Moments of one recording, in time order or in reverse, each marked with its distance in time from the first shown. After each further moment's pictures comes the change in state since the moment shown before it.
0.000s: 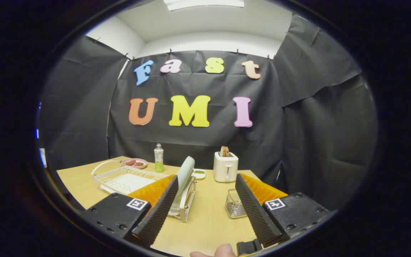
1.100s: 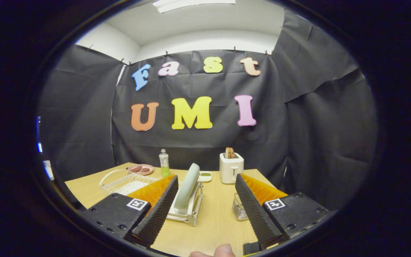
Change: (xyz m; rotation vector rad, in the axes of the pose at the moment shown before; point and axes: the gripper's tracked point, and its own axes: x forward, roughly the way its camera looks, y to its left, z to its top) arm 0.009 0.006 0.041 0.065 0.031 0.055
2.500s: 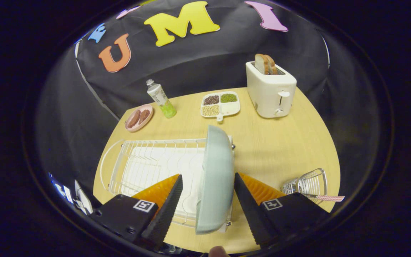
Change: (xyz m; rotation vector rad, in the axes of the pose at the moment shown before) arm 0.206 0.076 -0.070 0.122 0.916 0.092
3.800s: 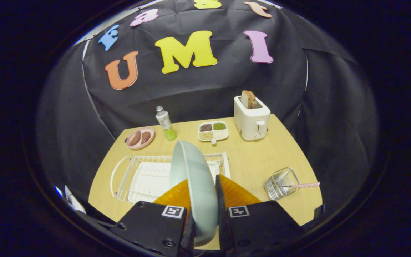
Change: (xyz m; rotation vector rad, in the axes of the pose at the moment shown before) arm -0.114 0.042 -0.048 0.050 -0.264 -0.059
